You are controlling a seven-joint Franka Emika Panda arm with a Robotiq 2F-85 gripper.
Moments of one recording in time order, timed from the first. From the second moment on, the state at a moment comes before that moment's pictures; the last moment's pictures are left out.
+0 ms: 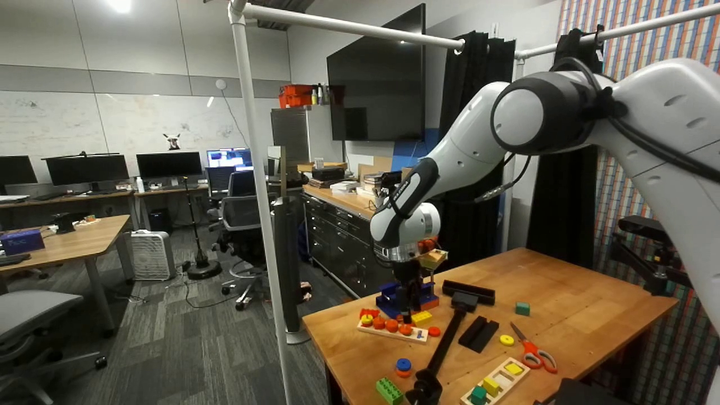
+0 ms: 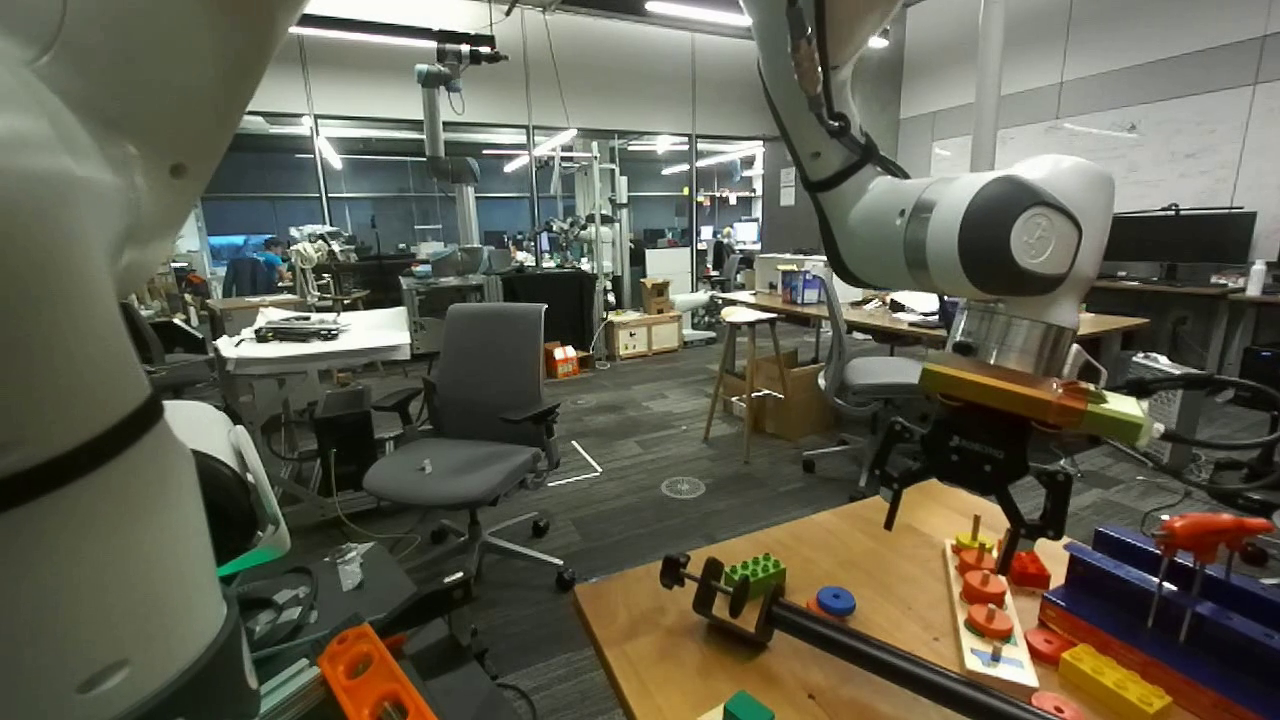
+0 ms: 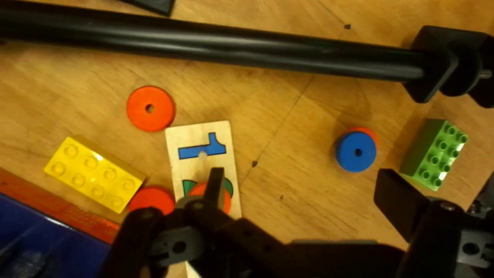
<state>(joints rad) -0.19 0.62 -0.09 -1.82 0.07 2.17 -0.67</state>
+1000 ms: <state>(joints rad) -0.26 0.72 -0.06 -1.75 0.02 2.37 -0.66</state>
